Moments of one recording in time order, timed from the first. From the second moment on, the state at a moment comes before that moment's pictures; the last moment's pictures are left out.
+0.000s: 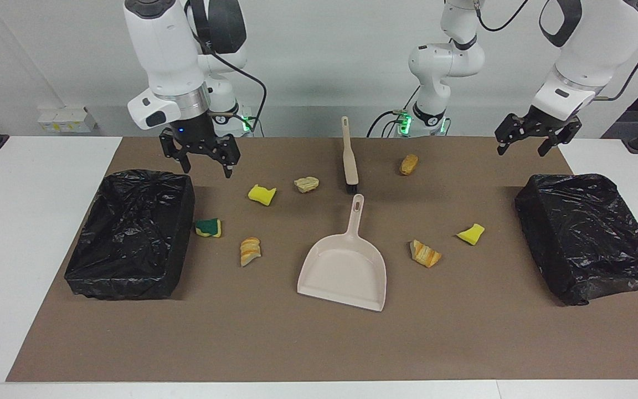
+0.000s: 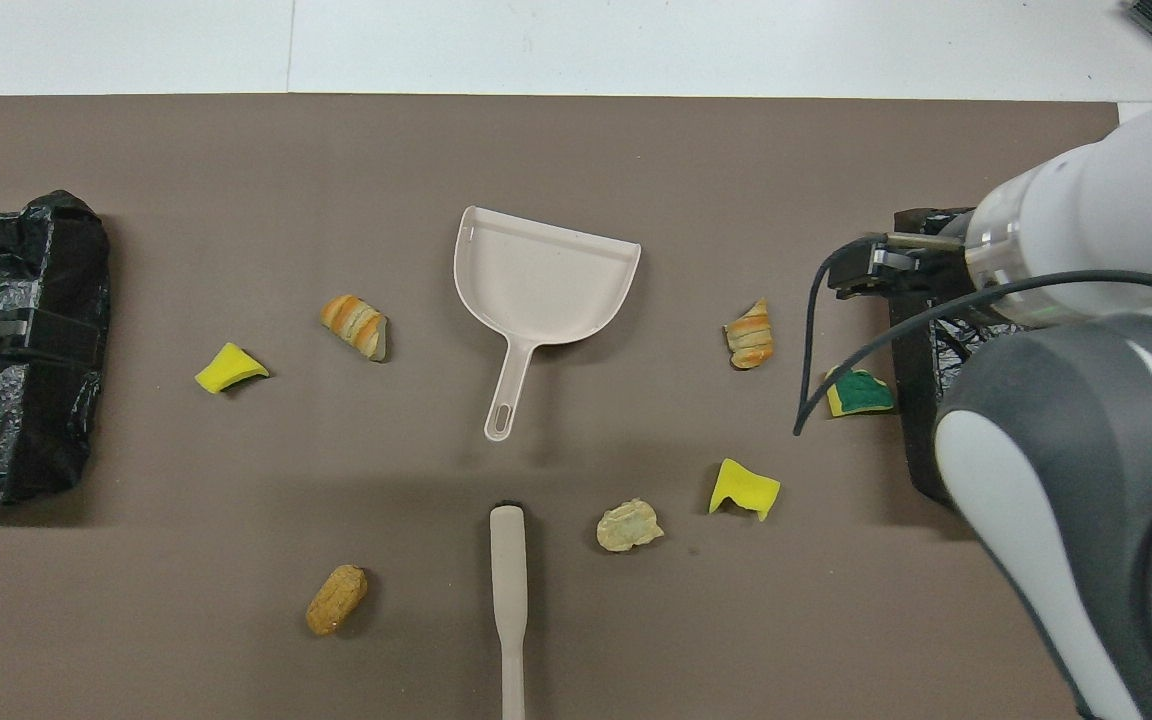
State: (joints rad) left arm -0.05 -0.04 -0.01 -1.65 -0.01 1.57 0.04; right arm 0.21 0.07 0.03 -1.57 -0.02 1.74 0.44
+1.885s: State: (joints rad) left arm -0.76 -0.38 -0.25 -2.72 -0.15 2.48 -0.67; right arm 0.69 0.55 0.04 -1.46 -0.04 2.04 0.99
